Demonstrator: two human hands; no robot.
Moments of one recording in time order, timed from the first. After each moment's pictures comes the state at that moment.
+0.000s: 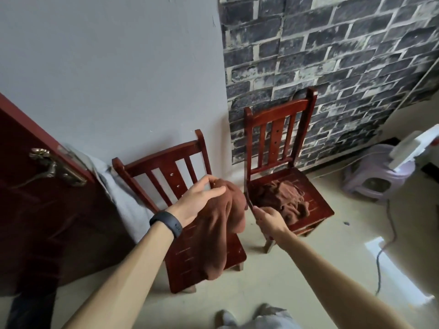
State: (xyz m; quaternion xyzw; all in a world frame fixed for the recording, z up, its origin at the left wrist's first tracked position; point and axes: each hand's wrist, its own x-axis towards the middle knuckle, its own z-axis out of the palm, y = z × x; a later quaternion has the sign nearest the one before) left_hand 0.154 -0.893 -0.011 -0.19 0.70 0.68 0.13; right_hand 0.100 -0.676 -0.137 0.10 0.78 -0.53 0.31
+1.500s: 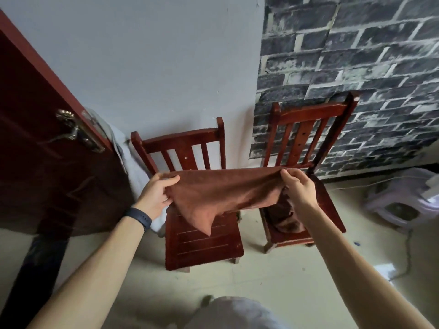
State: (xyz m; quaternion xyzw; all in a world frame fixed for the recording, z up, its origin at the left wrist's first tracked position) left_hand 0.194 -0.964 -0.039 -0.44 0.49 0.75 -0.09; right_hand 0.019 -0.669 -0.075 0.05 0.74 -0.65 0.18
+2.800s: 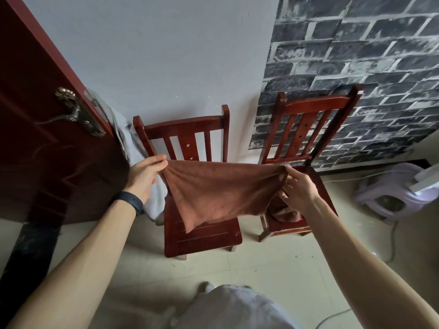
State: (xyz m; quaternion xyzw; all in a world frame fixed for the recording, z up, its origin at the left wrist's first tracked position) left_hand 0.219 -1.015 -0.056 -0.44 0.59 0.65 -0.17; right_hand 0.036 -0.679 -0.075 0.21 0.56 -0.72 0.35
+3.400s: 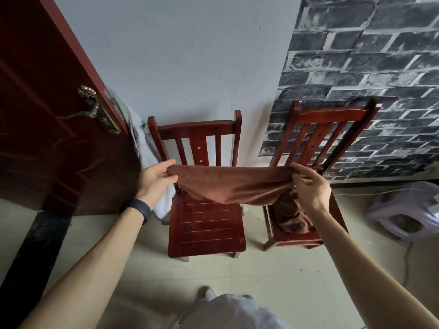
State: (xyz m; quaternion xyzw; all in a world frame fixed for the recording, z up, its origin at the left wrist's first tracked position) left_hand 0.235 -0.998 -0.054 -0.41 0.71 0.56 -0.16; right_hand 0.035 -0.678 -0.068 -0.04 0.83 -0.55 0.07
